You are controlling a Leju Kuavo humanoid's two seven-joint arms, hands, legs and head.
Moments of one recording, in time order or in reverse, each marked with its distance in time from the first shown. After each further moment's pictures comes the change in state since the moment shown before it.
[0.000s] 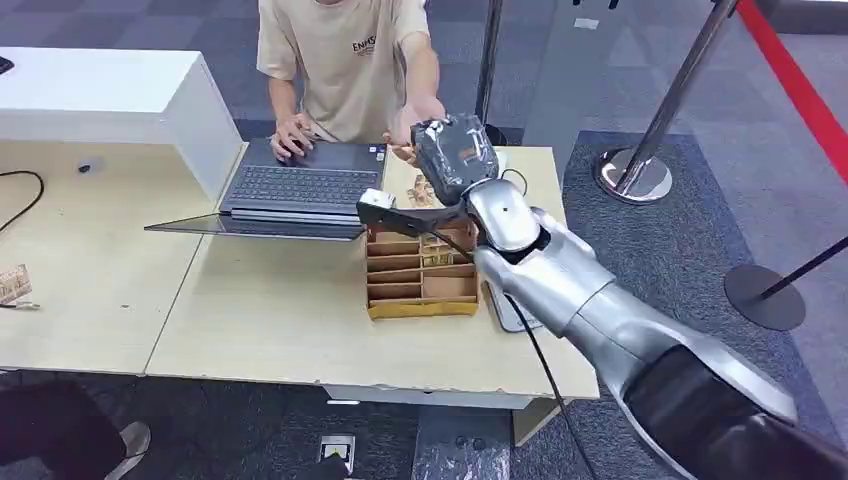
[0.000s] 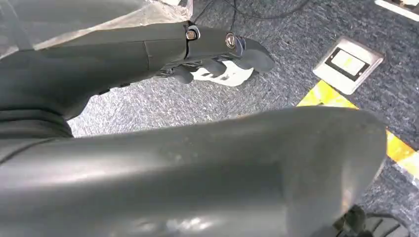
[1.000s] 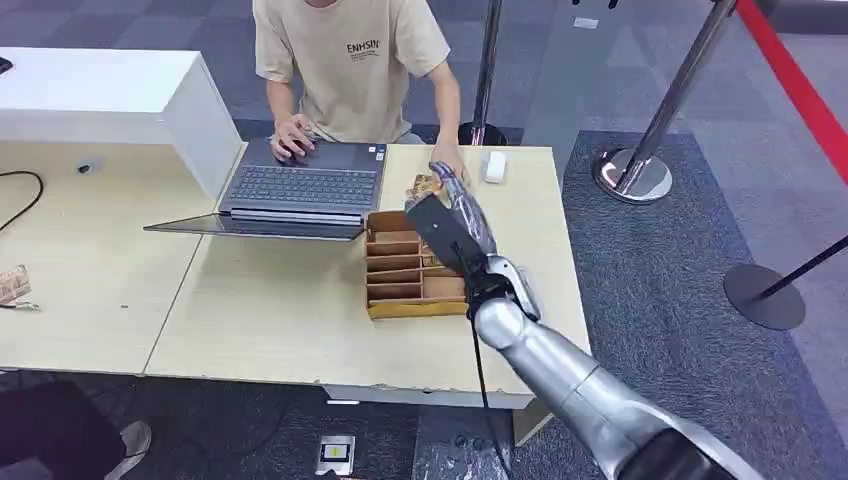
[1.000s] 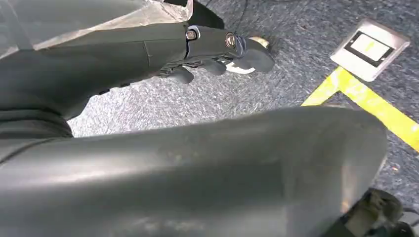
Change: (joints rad) left arm 0.055 0.010 -0.003 0.000 0.026 0.038 -0.007; right arm 0.388 0.002 -0.212 -0.261 -0.851 -0.148 -0.202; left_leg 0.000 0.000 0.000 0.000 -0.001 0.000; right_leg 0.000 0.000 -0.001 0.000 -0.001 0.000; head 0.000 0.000
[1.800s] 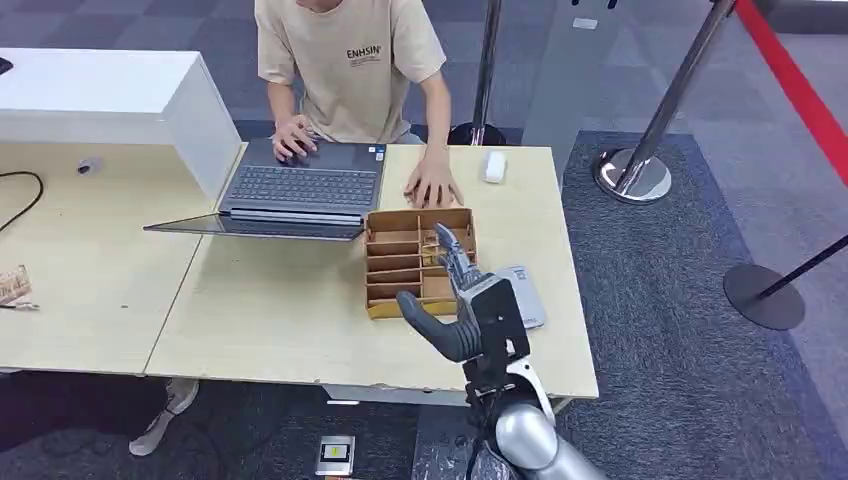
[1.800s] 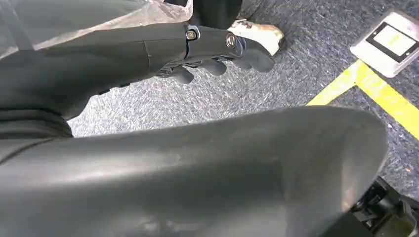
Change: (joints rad) left arm 0.034 0.019 0.024 0.001 0.054 0.013 -0.020; right arm 0.401 -0.034 -0.062 -0.545 -0.154 0.005 -0.047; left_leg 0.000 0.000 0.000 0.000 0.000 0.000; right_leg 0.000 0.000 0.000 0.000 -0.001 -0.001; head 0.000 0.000
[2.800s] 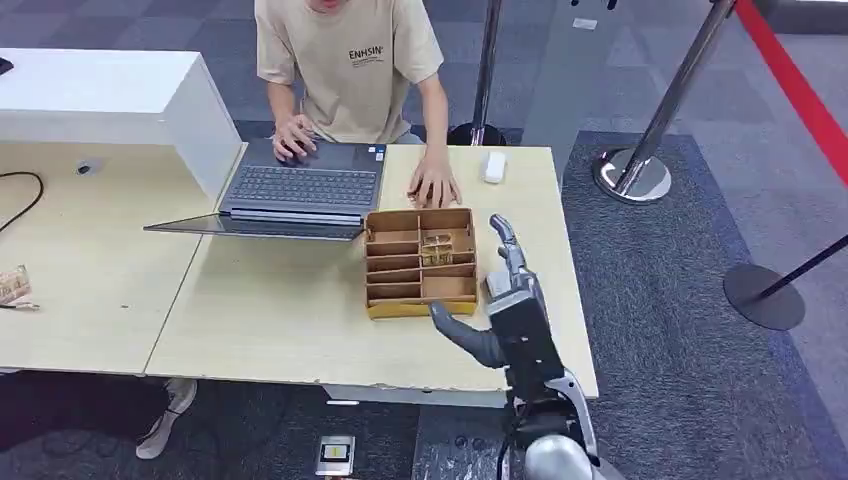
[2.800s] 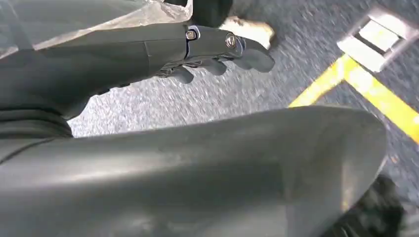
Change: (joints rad) left arm -0.002 -0.068 -0.002 -0.001 -0.039 0.039 0.058; right arm 0.052 -0.092 -0.040 -0.179 0.471 -0.060 0.261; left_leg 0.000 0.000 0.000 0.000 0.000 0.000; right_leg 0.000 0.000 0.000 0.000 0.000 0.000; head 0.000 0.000
